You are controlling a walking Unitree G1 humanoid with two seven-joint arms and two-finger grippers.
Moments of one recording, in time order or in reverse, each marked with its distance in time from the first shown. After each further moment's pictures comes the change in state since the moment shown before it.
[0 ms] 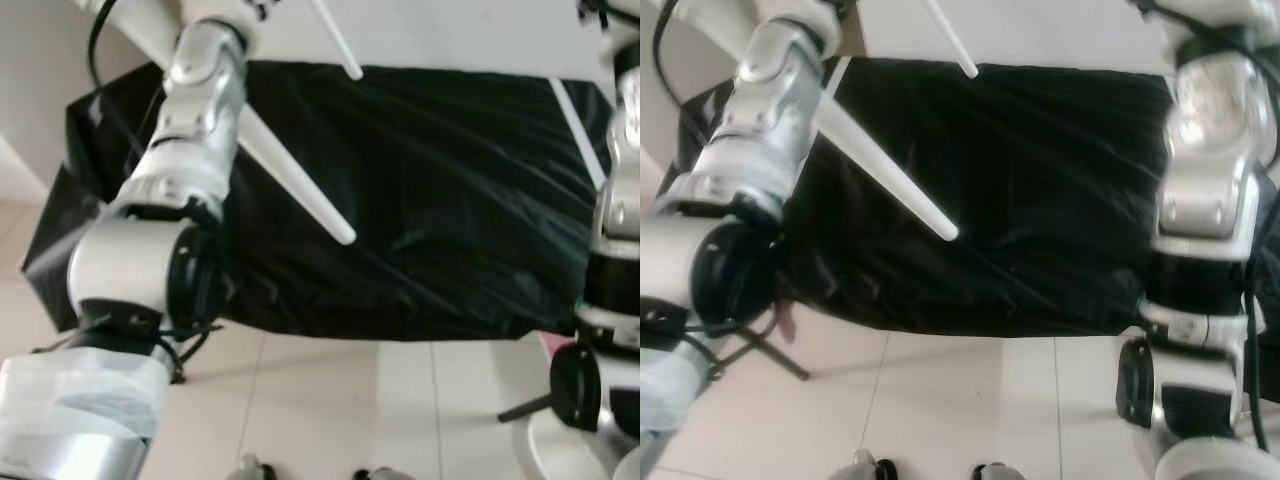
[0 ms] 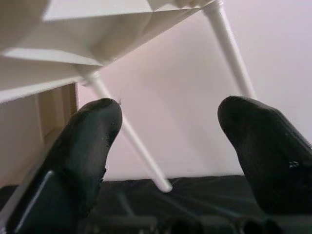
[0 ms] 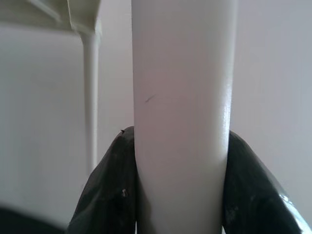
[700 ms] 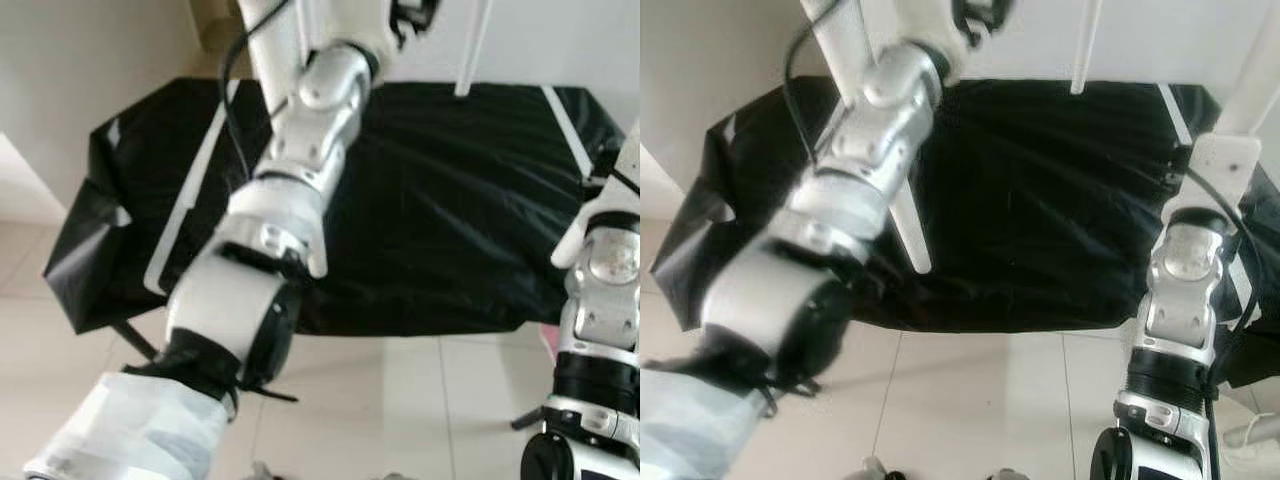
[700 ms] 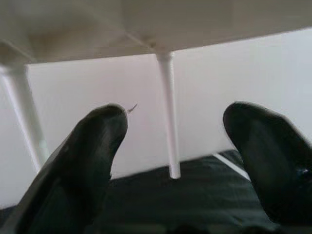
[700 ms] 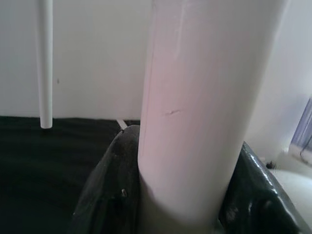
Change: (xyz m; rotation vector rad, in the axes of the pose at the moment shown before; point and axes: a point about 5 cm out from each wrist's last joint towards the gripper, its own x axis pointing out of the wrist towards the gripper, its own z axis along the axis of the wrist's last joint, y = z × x) left arm -0.023 -0.106 -0.027 -0.108 0.082 -0.268; right arm -0.087 0.009 -0.107 0.167 0.460 -0.149
